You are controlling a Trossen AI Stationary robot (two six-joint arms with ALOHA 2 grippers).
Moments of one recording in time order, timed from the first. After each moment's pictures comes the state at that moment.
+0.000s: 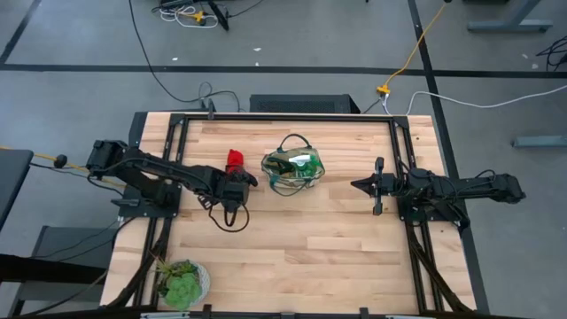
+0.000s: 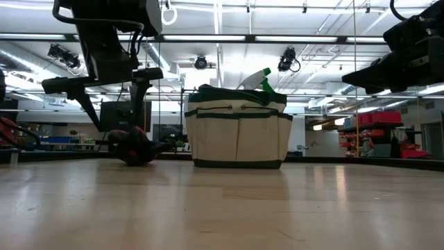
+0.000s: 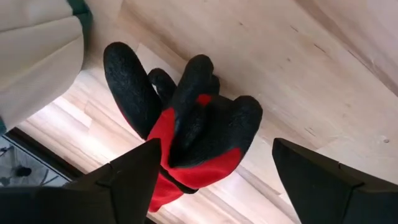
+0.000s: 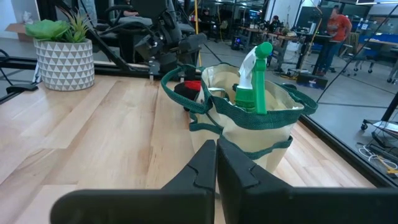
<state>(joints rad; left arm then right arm) -0.12 1.45 0.90 -0.88 -0.43 0.84 0.03 0.17 0.02 0.07 0.14 -0.11</state>
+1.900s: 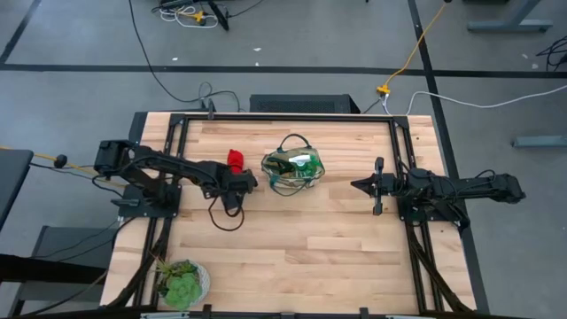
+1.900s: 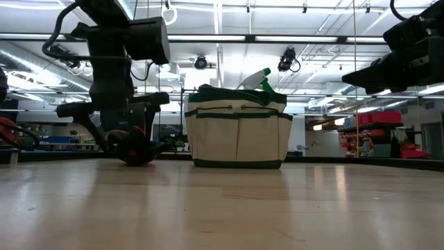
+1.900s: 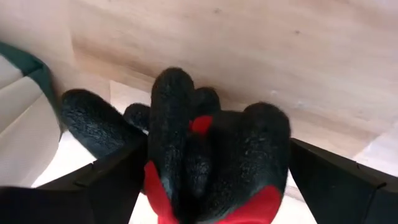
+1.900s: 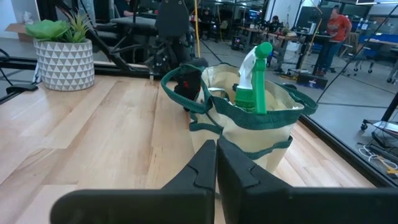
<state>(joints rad) 0.01 1.51 0.81 -0.67 -0.35 1.32 0.03 0.17 0.02 0.07 0.14 -0.11</state>
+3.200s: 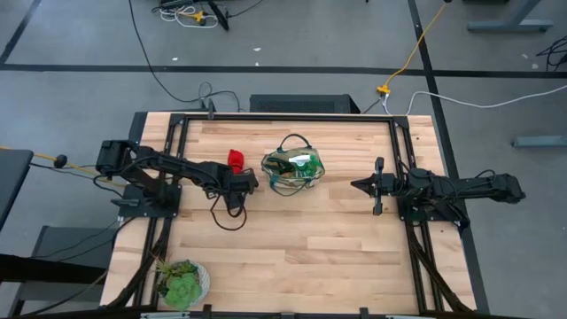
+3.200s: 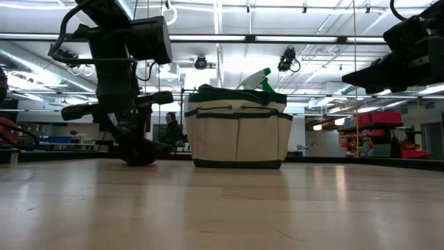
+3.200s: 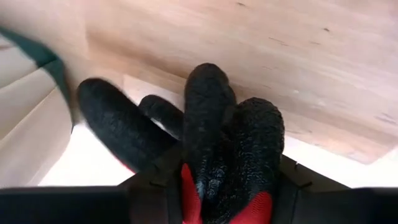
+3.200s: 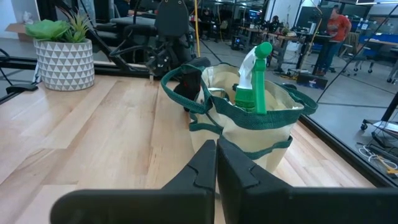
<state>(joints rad) 0.01 1.53 0.81 -0.63 -0.39 1.31 0.03 0.17 0.02 0.07 0.14 -0.11</state>
